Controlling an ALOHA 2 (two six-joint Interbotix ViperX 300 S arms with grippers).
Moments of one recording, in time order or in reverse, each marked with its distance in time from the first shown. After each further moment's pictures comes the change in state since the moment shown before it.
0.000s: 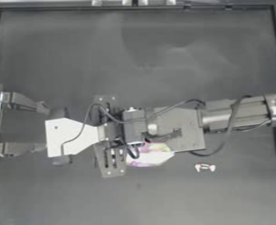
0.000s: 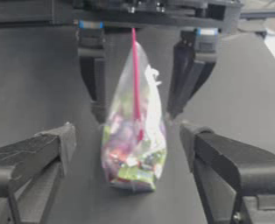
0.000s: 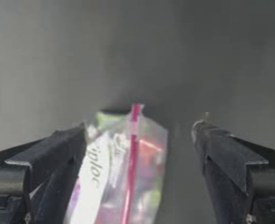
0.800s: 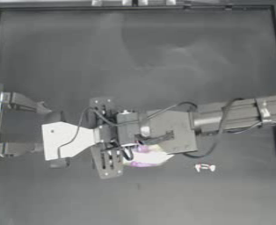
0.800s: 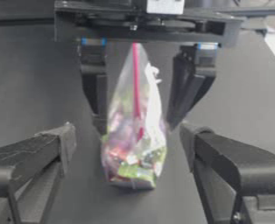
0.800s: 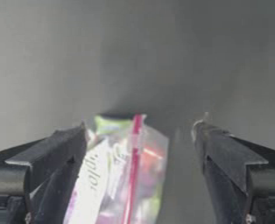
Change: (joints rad) left arm 0.000 0.000 0.000 -0.002 0.008 0.000; right arm 0.000 0.037 -0.031 0.000 0.014 -0.021
